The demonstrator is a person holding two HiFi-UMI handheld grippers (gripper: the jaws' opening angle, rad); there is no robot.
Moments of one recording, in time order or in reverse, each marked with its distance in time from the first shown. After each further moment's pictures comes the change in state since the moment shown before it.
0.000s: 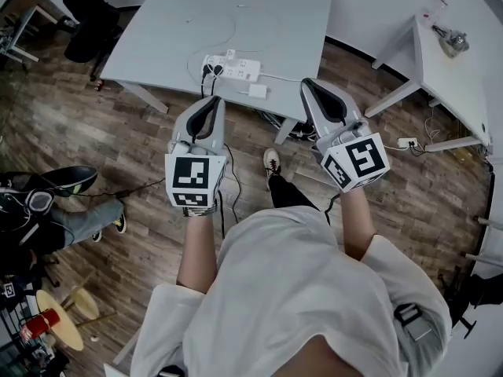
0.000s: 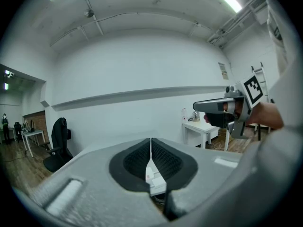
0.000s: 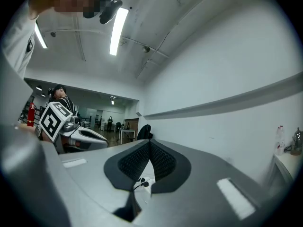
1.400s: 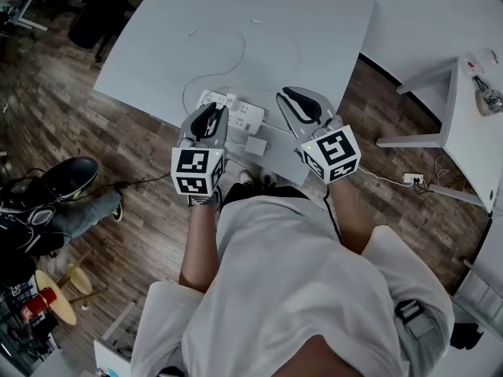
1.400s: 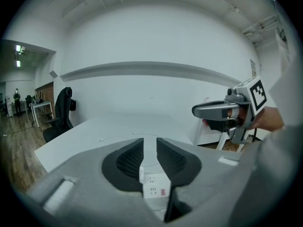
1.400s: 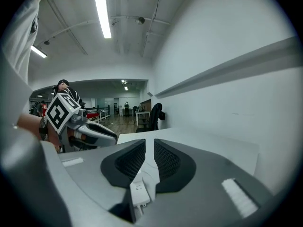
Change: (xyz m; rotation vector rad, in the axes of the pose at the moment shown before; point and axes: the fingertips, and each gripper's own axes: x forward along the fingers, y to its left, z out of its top) left arm 0.240 0.093 -0.078 -0.230 0.221 0.093; right arm 0.221 -0.140 -0.135 0.055 0.248 0.251
